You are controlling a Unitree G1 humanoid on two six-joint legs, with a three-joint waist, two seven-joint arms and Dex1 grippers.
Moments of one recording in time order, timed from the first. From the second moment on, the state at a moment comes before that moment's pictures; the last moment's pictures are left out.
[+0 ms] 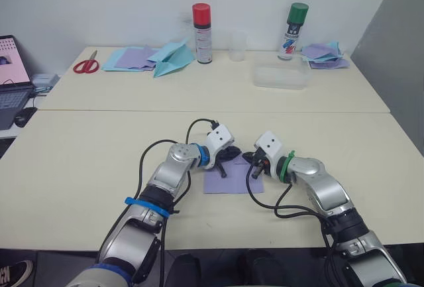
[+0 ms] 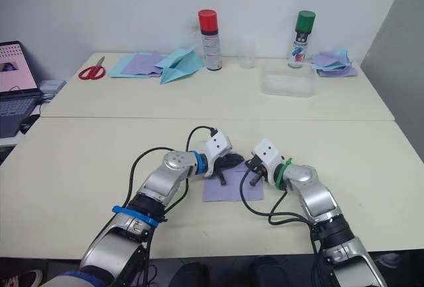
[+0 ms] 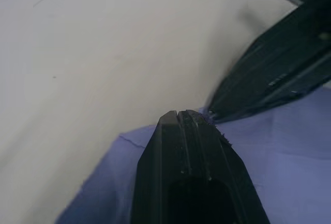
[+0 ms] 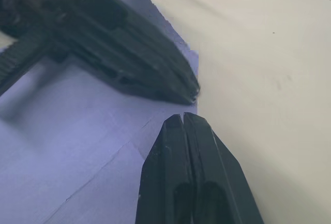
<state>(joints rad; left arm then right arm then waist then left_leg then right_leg) -0.62 0.23 -0.28 0.45 -0.04 0.24 -0.84 -0.41 -0.33 0.26 0.04 0.06 0.51 0.67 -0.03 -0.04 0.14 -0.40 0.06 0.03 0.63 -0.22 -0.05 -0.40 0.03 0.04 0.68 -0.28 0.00</state>
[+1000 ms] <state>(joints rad) -0.62 0.26 -0.01 0.43 -0.11 0.26 -0.57 -0.39 -0.32 0.29 0.02 0.05 0.49 0.66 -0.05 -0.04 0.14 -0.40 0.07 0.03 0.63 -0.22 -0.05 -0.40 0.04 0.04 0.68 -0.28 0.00</state>
